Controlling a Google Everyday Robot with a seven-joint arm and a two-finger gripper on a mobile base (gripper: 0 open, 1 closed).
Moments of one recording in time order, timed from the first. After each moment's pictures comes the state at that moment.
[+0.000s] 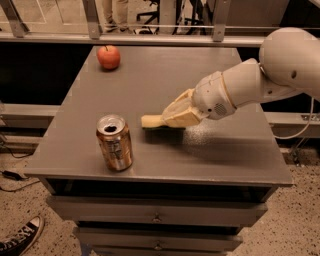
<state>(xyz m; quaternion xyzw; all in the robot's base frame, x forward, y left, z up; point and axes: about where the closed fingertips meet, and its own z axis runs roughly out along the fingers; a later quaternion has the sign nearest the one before) 0.519 -0.042 0.875 -0.60 0.66 0.27 0.37</state>
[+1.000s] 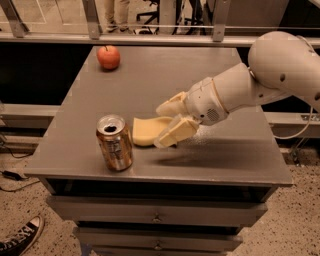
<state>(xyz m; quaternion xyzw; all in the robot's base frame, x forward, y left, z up) 0.501 -0.023 0.866 -0.61 0.66 0.29 0.34</state>
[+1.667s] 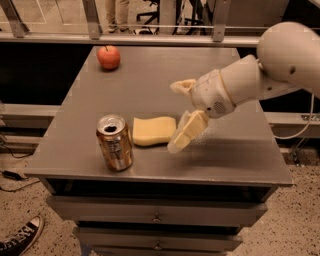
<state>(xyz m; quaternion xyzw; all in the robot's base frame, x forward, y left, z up) 0.509 -0.035 0.879 -0.61 0.65 0.27 0.35</state>
